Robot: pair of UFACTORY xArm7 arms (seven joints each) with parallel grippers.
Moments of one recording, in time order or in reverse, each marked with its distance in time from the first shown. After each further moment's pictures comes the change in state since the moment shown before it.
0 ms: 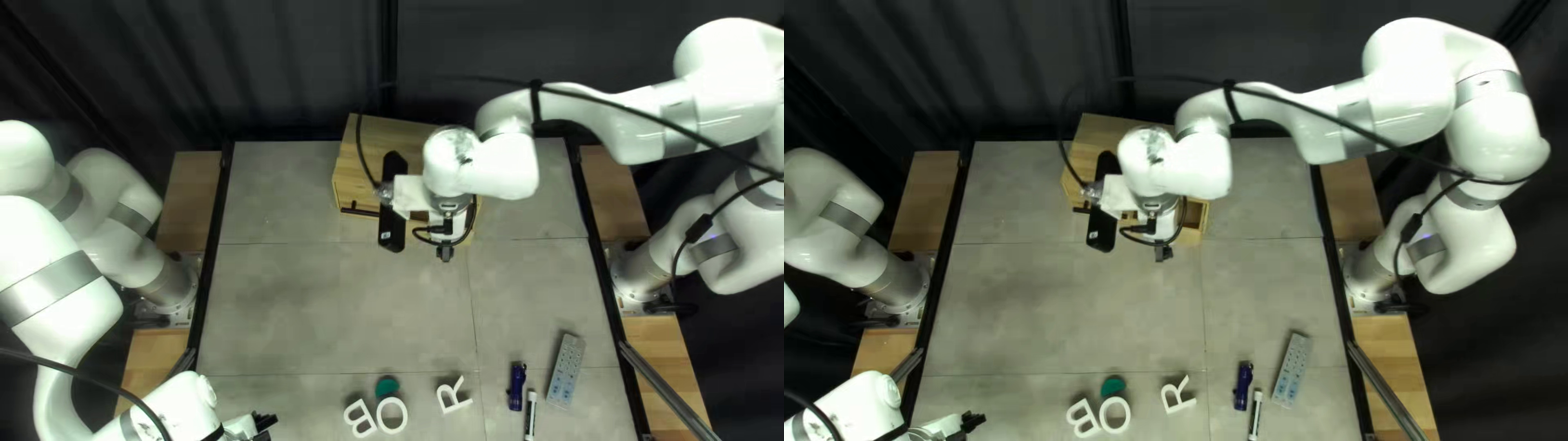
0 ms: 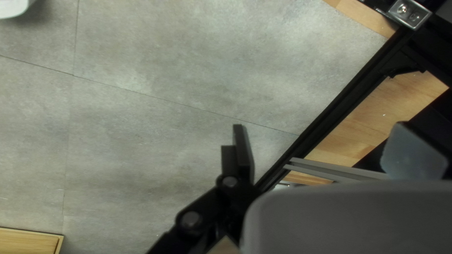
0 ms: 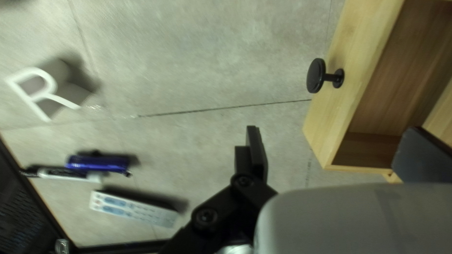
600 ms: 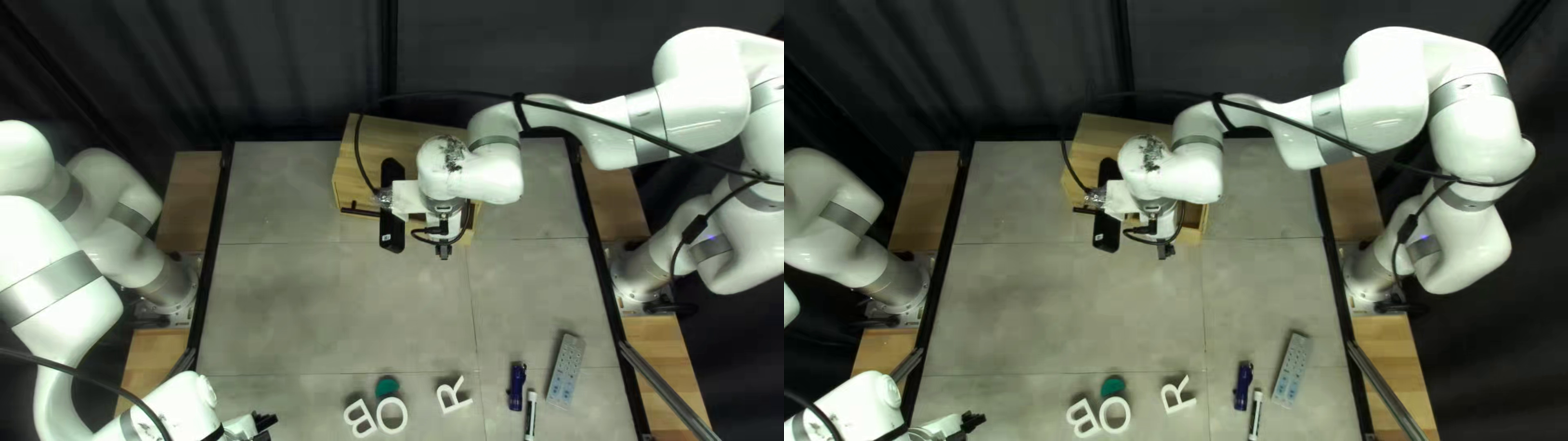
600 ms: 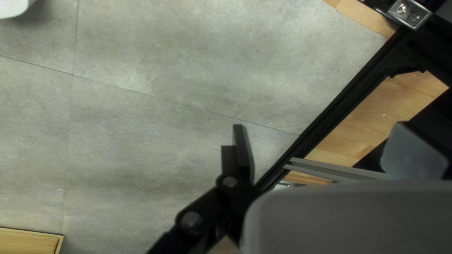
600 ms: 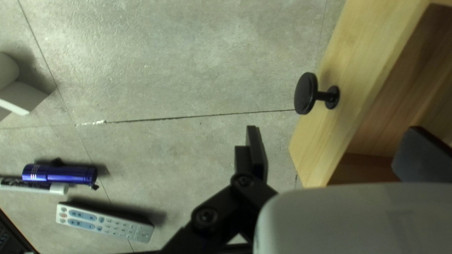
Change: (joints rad) left arm 0.000 0.000 0.000 0.000 0.000 0.000 0.000; right arm -0.019 -0.001 -0.020 -0.067 0.014 -0.104 0.043
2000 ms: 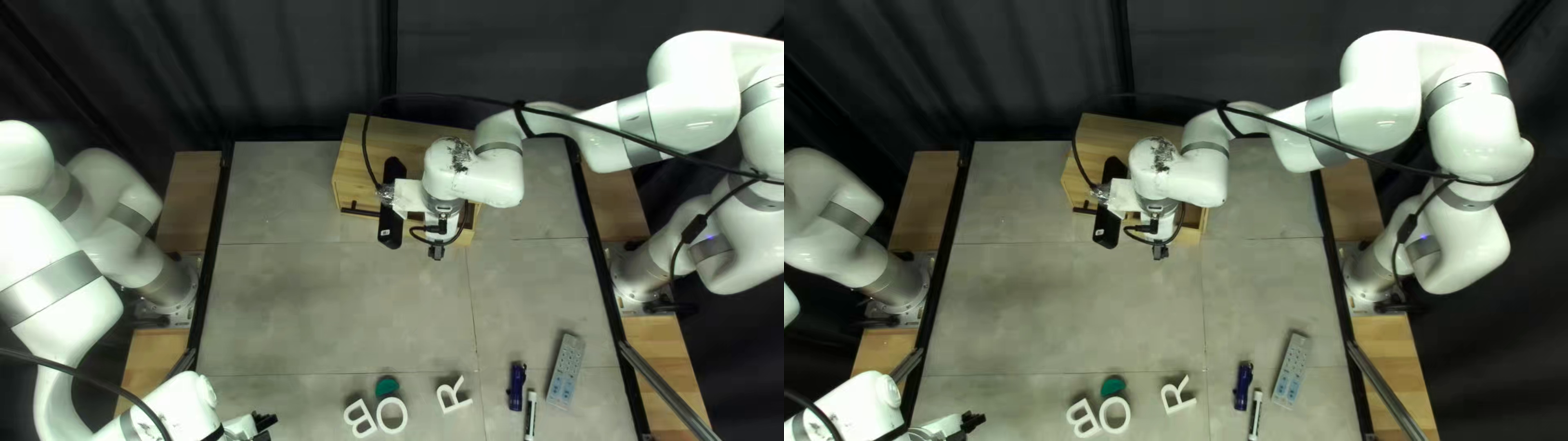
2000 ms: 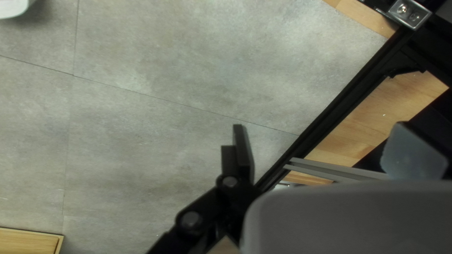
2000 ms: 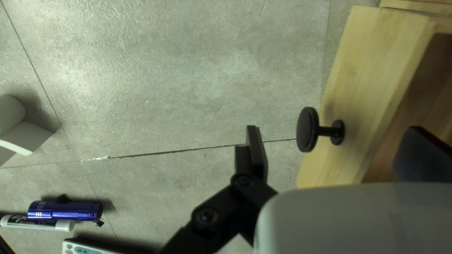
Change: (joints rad) left arm 0.000 0.000 0.000 0.000 0.000 0.000 0.000; right arm -0.006 -0.005 0.003 -0.083 0.038 -0.143 -0.016
